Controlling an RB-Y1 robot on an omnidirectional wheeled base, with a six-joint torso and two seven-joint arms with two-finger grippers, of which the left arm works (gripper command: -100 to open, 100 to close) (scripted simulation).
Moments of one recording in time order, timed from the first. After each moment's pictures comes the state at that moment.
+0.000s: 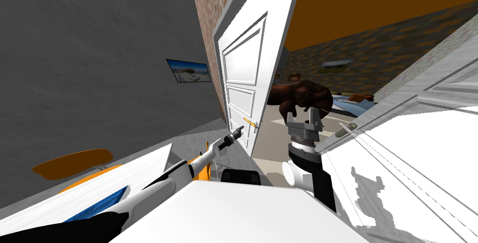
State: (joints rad) arm -0.36 0.31 -0.68 -1.02 -0.19 -0.53 0.64
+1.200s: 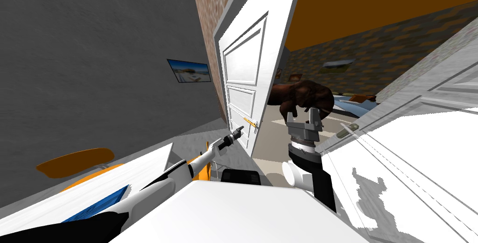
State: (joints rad) arm -0.36 0.32 -0.68 -1.02 -0.20 -0.54 0.65
